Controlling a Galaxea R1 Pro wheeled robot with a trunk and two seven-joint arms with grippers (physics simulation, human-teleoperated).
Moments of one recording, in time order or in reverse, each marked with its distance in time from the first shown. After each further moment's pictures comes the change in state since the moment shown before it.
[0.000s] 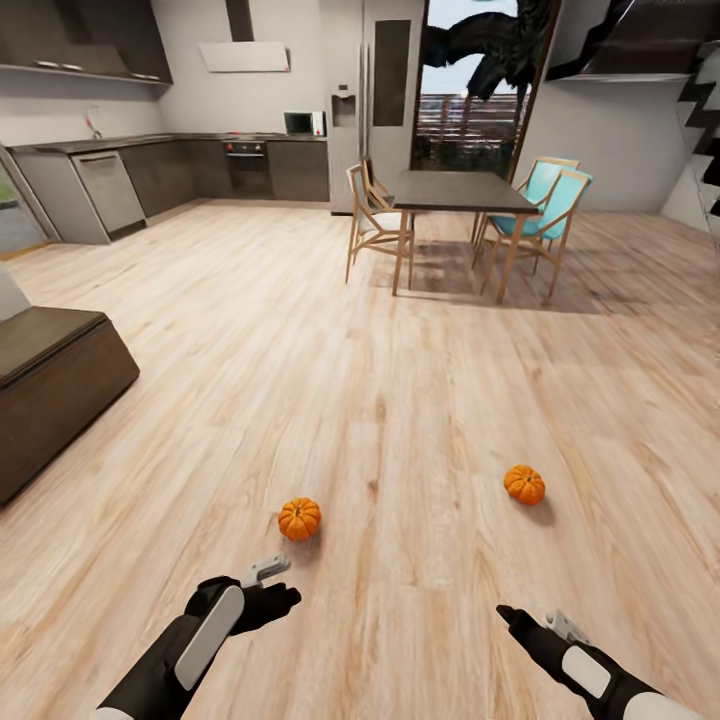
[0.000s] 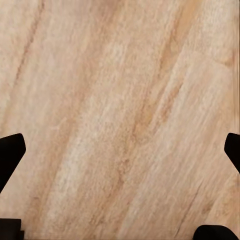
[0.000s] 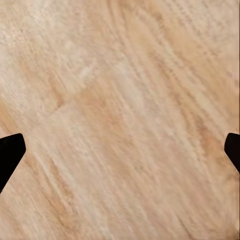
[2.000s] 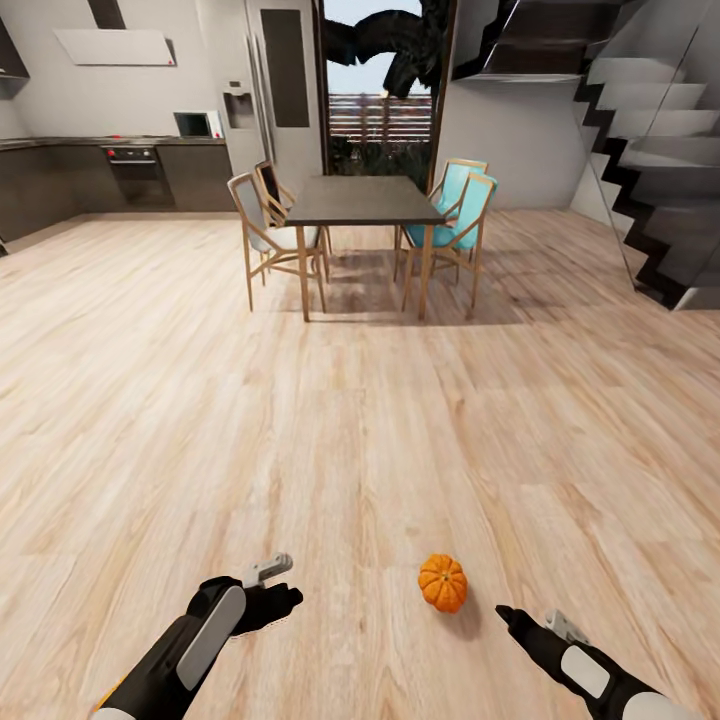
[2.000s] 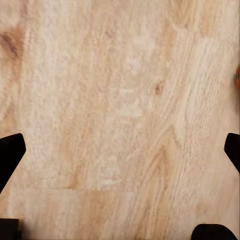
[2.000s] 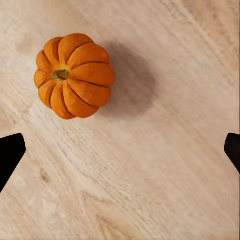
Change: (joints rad) left arm 0.000 -0.005 -0.001 0.000 0.000 0.000 0.000; right arm 0.000 0.002 0.002 -0.001 0.006 0.000 -0.001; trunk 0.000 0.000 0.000
